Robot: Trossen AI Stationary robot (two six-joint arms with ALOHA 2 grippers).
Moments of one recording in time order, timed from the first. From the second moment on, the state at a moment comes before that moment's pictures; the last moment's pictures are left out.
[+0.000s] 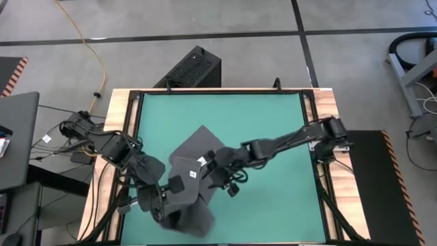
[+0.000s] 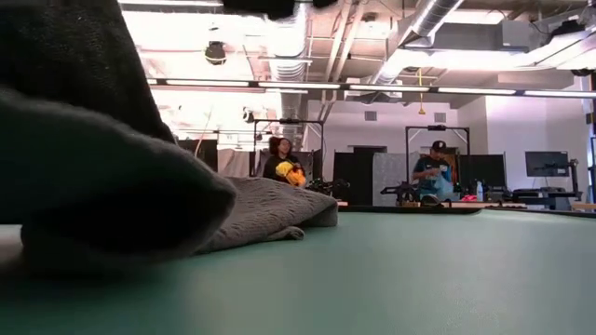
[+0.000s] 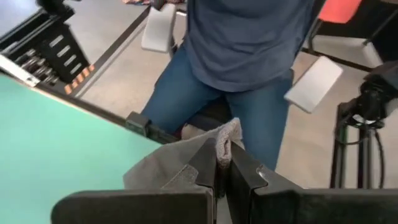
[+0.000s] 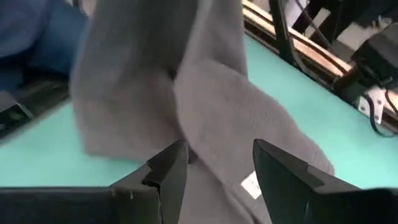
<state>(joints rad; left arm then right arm) -0.51 1.43 1.66 -0.92 0.50 0.35 0.22 1.82 1.45 -0.22 -0.18 -0.46</state>
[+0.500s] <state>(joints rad) -0.53 1.40 1.69 -0.92 0.38 0.26 0.19 2.00 1.45 -0.01 -0.24 -0.53</state>
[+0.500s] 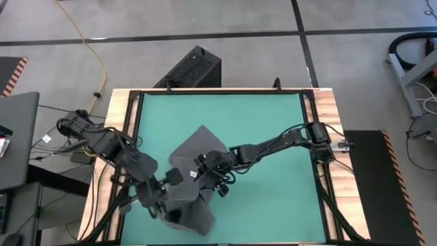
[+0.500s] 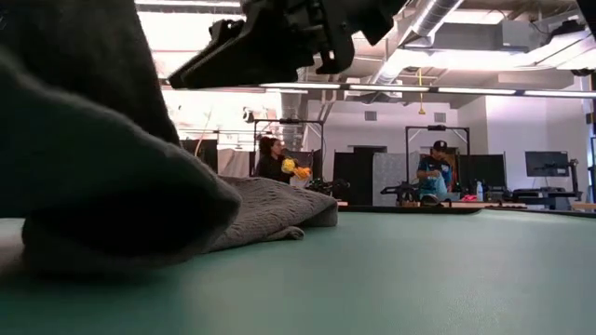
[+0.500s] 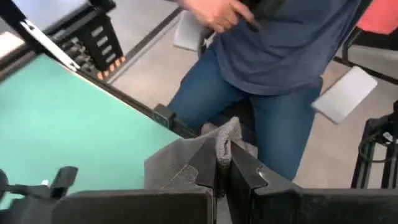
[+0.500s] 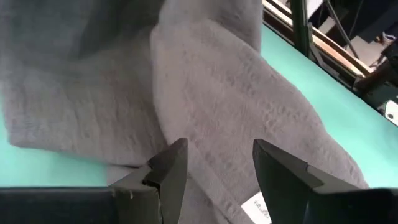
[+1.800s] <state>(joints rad) -0.60 1.30 1.74 -0.90 0.17 0.21 0.10 2.02 1.45 0.04 -0.20 -0.50</state>
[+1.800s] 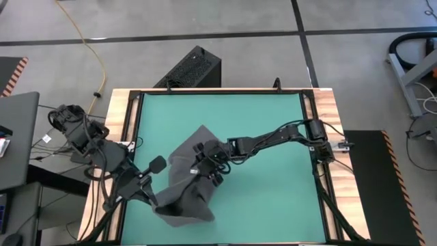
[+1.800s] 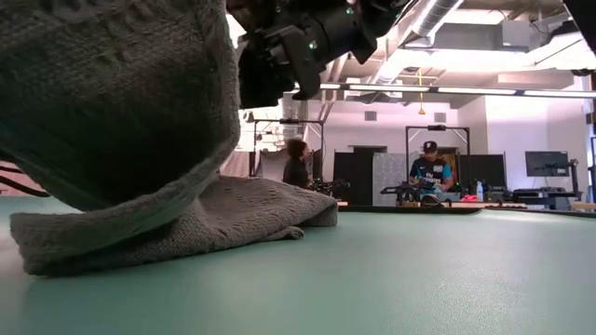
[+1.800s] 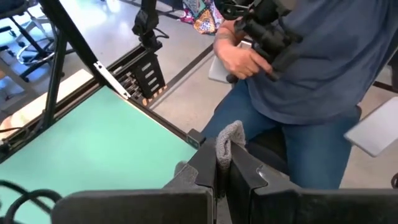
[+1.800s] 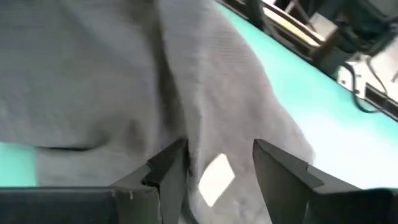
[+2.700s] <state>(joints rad) -0.63 1.30 1.74 -0.90 0.14 0.23 0.04 2.02 1.29 0.29 -0.21 -0.44</state>
